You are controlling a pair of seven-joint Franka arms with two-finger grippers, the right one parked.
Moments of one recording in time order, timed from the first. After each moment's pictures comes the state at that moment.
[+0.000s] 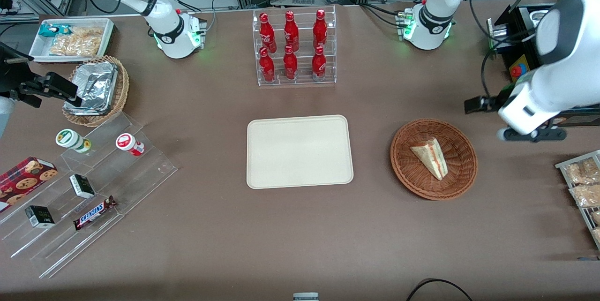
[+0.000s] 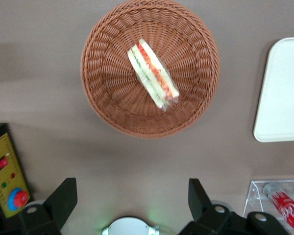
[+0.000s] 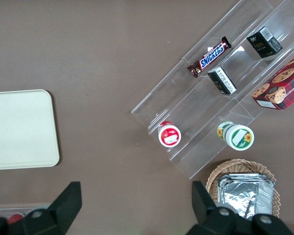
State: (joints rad) arm -0.03 0.12 -0.06 -1.72 -0.03 1.58 -0.08
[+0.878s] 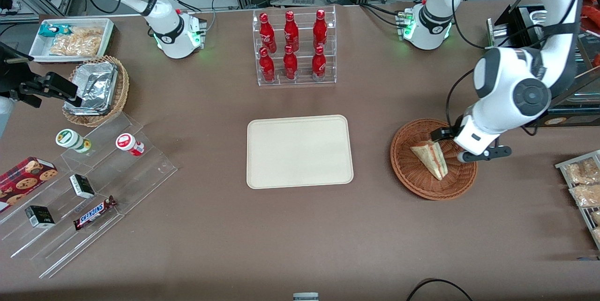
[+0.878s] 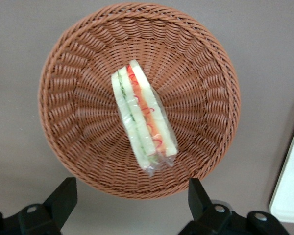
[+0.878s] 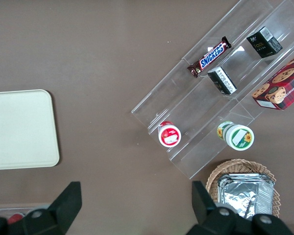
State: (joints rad) arm -0.09 0.14 -0.07 -2.07 -0.02 2.09 -0.33
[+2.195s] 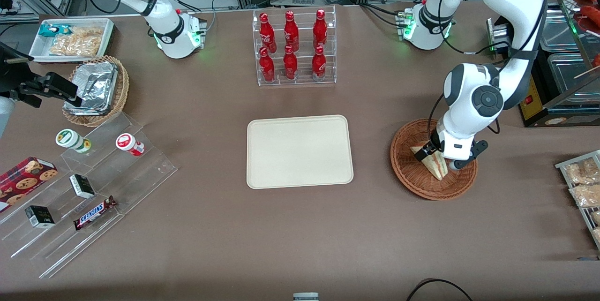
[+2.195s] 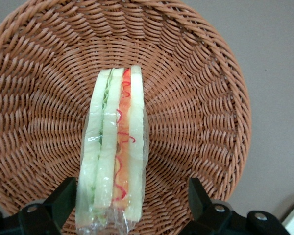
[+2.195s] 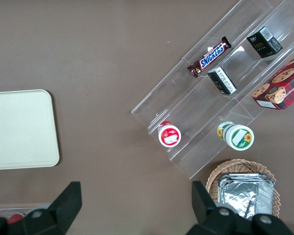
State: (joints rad) arm -0.14 0.25 -0.06 -2.21 -0.02 2.46 -0.80
